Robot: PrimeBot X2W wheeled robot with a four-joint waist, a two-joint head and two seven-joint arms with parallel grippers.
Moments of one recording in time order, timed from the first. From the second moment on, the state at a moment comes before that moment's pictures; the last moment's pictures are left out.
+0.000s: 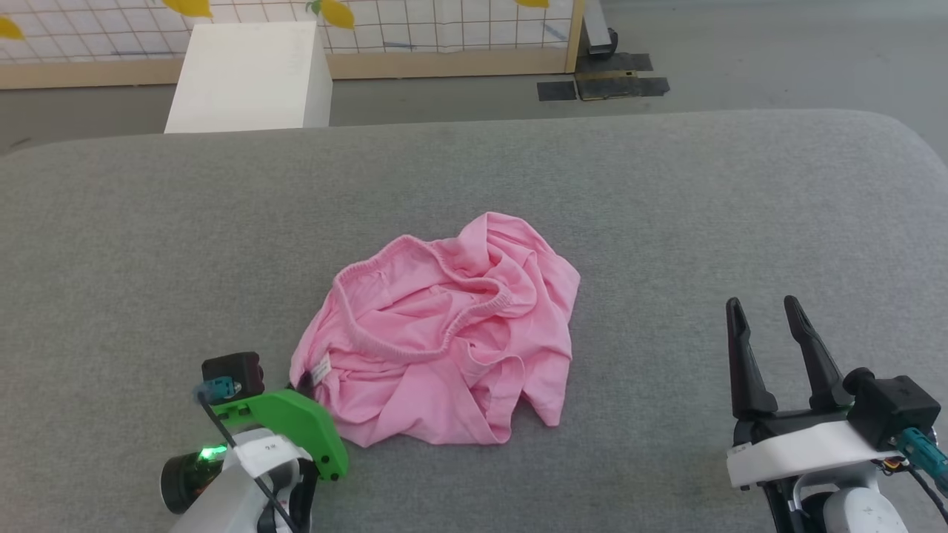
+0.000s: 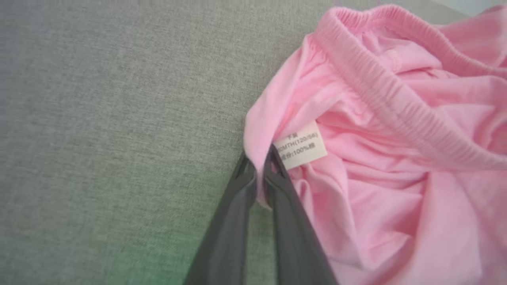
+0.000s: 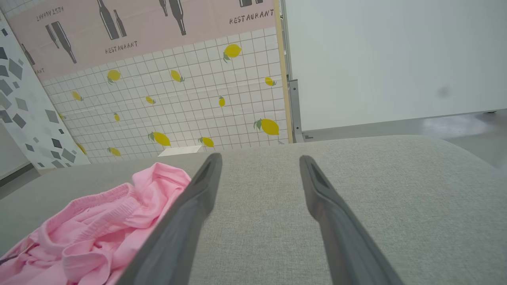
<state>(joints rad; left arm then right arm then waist) -0.31 0.33 -0.56 0.47 -0.86 0.30 -0.03 -0.03 -0.05 -0.01 0.09 0.21 0.13 -0.26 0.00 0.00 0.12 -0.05</state>
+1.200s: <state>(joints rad) -0.69 0.17 -0.84 0.65 -0.66 0.06 0.34 -0.04 -0.05 0.01 0.09 0.21 0.13 -0.25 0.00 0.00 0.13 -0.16</state>
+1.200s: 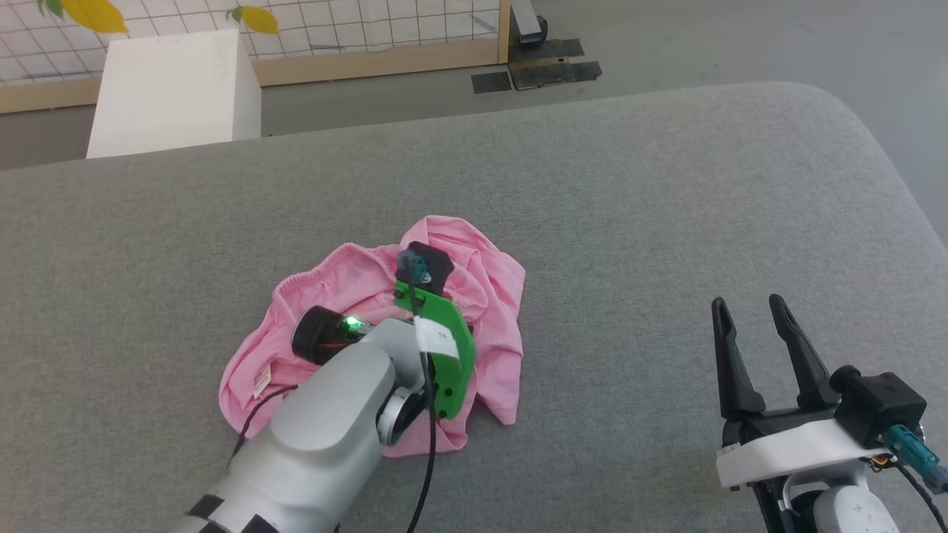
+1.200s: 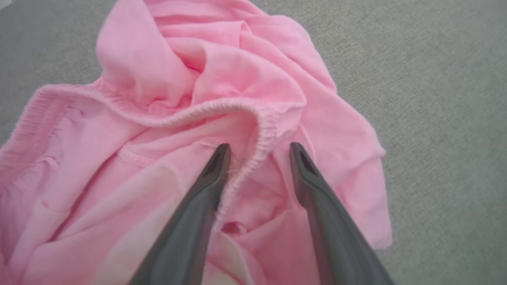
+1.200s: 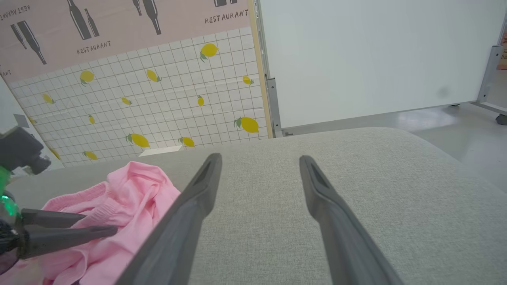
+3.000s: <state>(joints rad) -0.25 0.21 -0.28 0.20 -0.72 0.14 -0.26 -0.05 -0.05 0.00 0.07 0.19 0.13 -0.23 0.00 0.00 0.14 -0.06</state>
